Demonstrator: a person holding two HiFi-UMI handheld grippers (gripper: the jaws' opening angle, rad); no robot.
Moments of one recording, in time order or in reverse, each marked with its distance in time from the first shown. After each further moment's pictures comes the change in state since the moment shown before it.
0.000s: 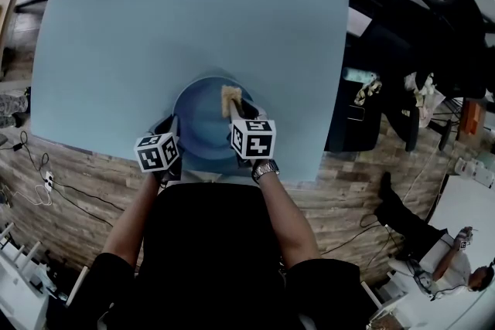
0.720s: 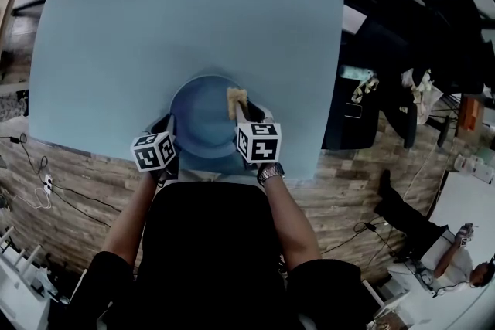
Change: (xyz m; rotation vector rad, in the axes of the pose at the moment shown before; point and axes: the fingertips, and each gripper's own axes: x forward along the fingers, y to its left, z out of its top) left arm 0.001 0.001 0.000 0.003 -0.009 0.002; right arm -0.021 -0.021 -0.003 -0.037 -0.009 -0.042
